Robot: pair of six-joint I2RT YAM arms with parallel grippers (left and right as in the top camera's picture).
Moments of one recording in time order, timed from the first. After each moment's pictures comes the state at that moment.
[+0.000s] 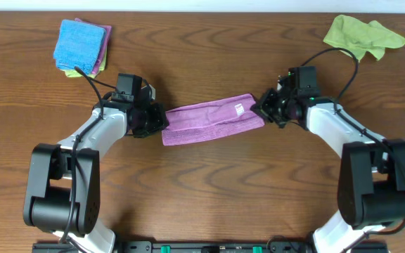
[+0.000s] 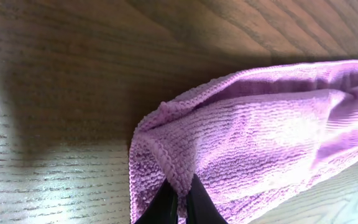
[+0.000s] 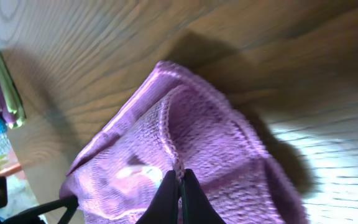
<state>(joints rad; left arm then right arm) -0.15 1.79 0.99 -0.42 0.46 -0.48 0.10 1.83 1.04 -0.29 -0.52 0.78</state>
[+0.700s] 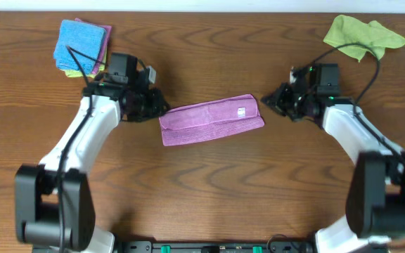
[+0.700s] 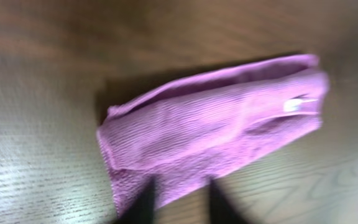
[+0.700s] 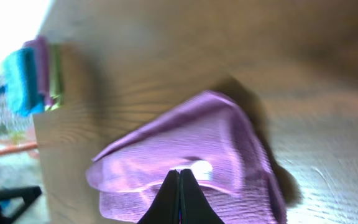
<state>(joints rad) -0.15 1.67 1.20 -0.68 0.46 -0.34 0.02 1.71 1.04 -0.27 -0.62 0.57</state>
